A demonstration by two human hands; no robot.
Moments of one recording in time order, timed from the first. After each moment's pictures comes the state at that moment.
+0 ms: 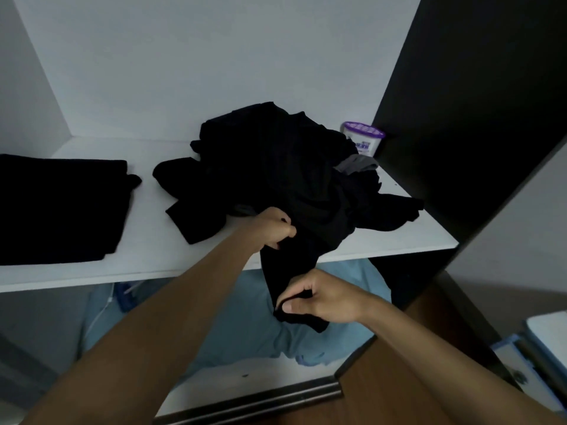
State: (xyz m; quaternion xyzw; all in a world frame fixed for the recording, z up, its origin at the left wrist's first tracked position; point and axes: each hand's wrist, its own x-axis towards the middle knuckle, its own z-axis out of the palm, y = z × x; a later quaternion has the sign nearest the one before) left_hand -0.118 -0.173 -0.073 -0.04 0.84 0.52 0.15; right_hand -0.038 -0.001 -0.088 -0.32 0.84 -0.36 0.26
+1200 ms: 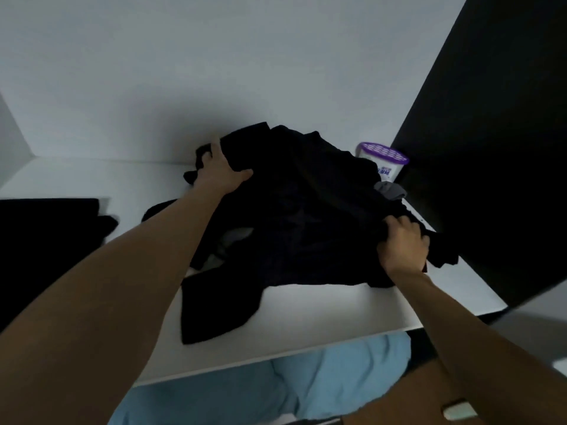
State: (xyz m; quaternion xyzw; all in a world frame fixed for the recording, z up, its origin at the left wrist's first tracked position) left_hand -0.330 -0.313 -0.039 -0.14 0.90 0.41 -0.09; right_hand -0.266 0.051 -0.078 0.09 0.98 -0.01 -0.16
